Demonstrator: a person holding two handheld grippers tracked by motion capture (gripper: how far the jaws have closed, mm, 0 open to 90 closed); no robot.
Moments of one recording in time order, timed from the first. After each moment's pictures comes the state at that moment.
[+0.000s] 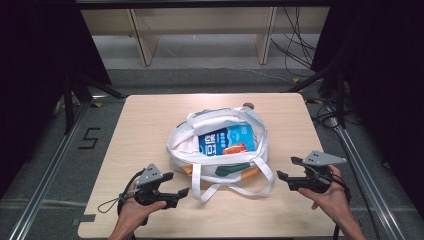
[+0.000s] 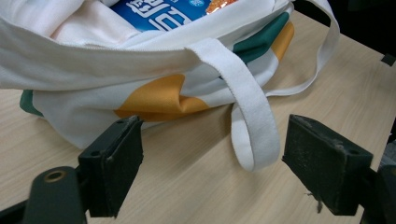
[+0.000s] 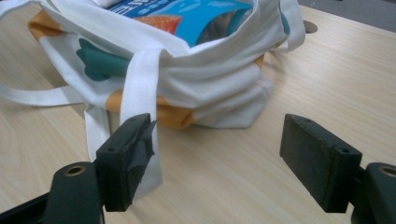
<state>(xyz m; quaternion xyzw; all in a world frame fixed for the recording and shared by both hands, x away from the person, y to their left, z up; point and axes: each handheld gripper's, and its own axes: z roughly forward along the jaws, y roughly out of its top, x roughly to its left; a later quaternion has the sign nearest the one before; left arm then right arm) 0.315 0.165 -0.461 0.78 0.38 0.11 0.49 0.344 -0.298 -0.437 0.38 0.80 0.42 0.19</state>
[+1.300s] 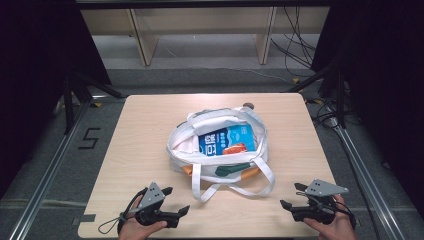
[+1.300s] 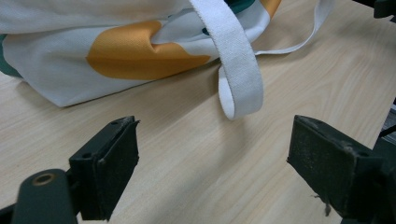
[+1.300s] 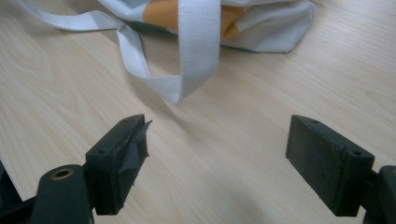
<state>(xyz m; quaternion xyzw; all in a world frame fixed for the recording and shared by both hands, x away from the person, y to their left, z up) 0.280 0.162 -0.489 0.79 0.36 0.13 0.47 0.292 -0.308 -0.479 0.37 0.83 0.40 0.16</state>
